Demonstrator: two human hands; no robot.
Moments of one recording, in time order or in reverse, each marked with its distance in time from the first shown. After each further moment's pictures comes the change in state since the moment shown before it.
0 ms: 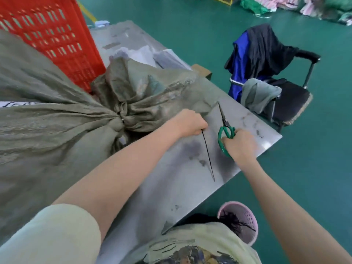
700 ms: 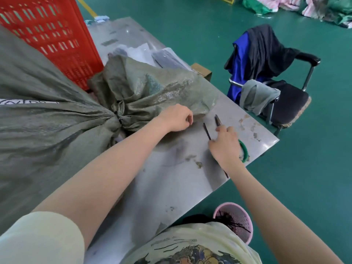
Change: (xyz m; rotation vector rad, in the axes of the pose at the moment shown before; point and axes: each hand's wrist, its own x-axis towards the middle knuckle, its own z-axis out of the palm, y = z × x) left_hand -0.012 -0.021 -0.003 -0.627 0.047 -0.340; right_hand -0.009 -0.022 0.012 -0.182 -0.046 -0.159
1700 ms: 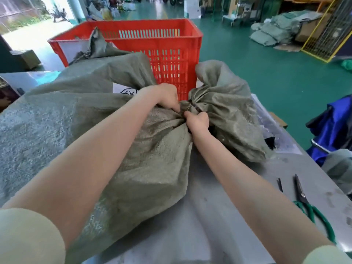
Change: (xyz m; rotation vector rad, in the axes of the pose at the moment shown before) left_hand -0.140 -0.148 -0.160 0.036 0.071 -0.607; right_hand -0.024 -0.292 0.005 0.867 -0.405 -0.133
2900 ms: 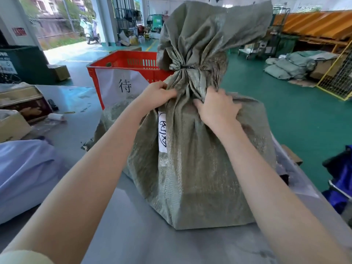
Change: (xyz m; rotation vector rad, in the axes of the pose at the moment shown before) left_hand -0.034 -0.052 -0.043 -0.804 0.466 -0.191; right_hand -0.032 -0.114 -0.019 -1.013 0.125 -0.603
